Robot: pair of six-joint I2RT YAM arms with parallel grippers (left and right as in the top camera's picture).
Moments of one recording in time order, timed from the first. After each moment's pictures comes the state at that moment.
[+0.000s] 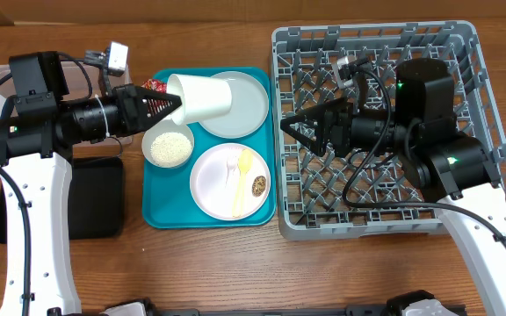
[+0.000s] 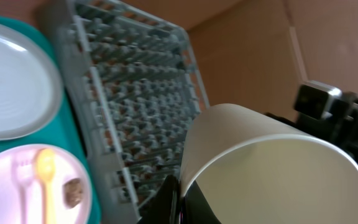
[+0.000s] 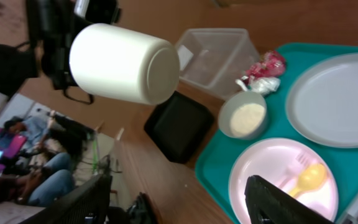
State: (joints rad) left arm 0.19 1.44 1.45 -0.93 1.18 -0.20; right arm 0.27 1.28 1.29 -0.56 -0.92 0.33
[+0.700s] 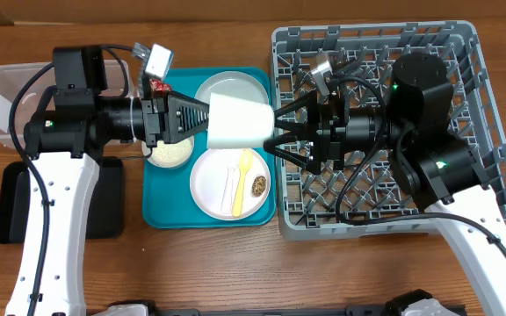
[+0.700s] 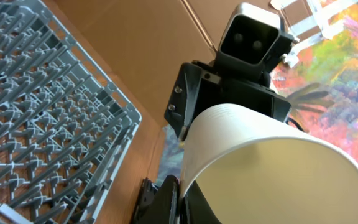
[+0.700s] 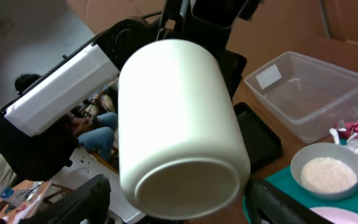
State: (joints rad) left arm 0.01 1.44 1.45 -0.86 1.52 -0.07; right arm 0.35 1.28 1.29 -0.28 -1.19 0.30
